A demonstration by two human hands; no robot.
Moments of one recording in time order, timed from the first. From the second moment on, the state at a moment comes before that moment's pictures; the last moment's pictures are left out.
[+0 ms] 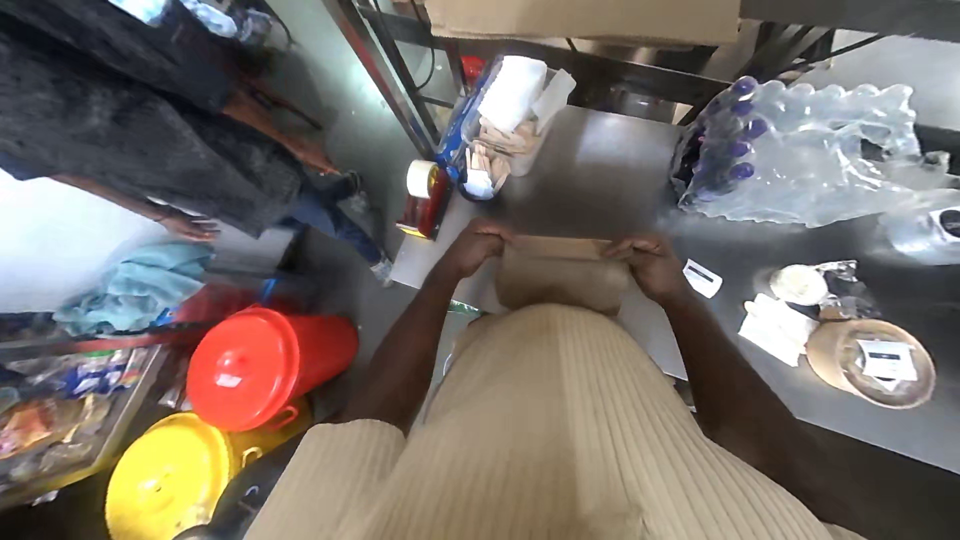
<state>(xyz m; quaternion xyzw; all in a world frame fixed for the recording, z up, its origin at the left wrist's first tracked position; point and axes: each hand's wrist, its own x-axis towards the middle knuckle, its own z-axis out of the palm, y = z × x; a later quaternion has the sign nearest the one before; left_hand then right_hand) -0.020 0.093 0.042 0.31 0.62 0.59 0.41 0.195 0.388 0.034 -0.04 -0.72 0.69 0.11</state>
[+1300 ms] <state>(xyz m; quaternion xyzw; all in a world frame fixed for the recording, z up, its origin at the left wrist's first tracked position) 0.057 0.122 0.065 0.55 0.83 0.11 -0.03 0.197 0.347 0.095 0.02 -0.99 0.15 0.04</state>
